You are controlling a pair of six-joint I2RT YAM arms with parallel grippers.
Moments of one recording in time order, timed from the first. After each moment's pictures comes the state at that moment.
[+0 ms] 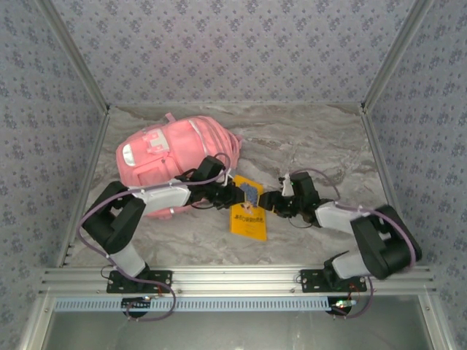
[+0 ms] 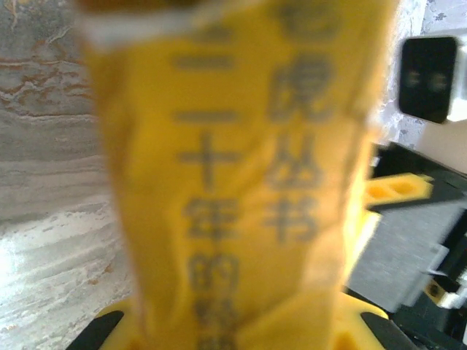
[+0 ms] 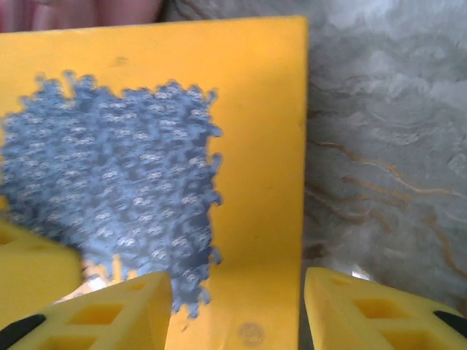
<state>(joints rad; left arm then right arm) -0.73 1.65 0.90 -0.09 0.58 -0.91 0.43 1.34 0.44 0.12 -0.53 0.74</state>
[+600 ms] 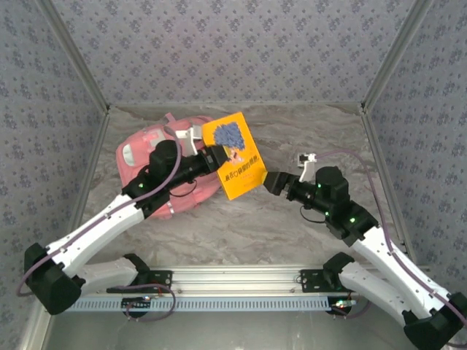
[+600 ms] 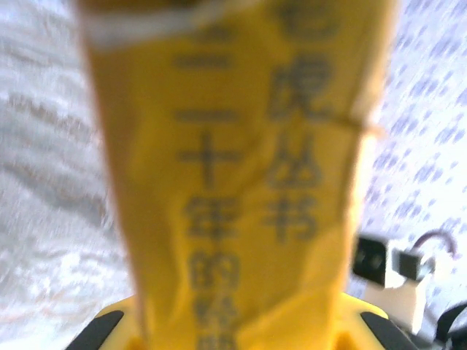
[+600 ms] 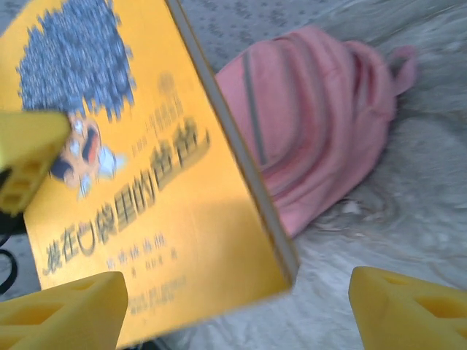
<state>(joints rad) -0.73 1.09 0.96 -0.02 0.17 -0.98 0.62 0.75 0.71 -0.24 -0.23 0.80</state>
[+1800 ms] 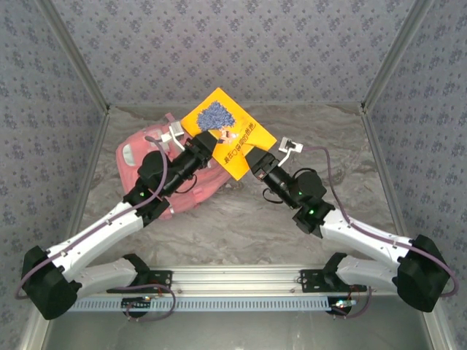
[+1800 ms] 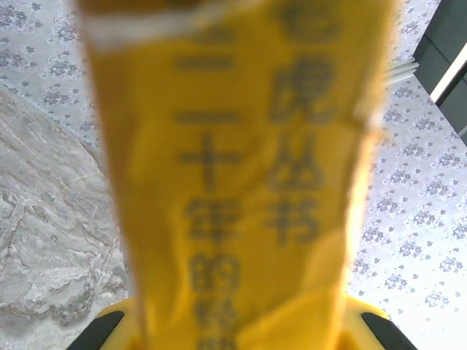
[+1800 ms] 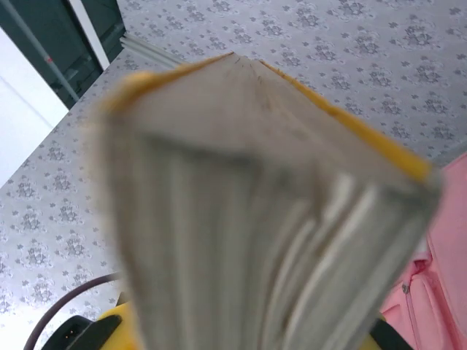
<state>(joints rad) -0.75 1.06 0.84 0.37 0.00 -1.28 0.82 1.09 0.64 0.75 0.03 1.14</state>
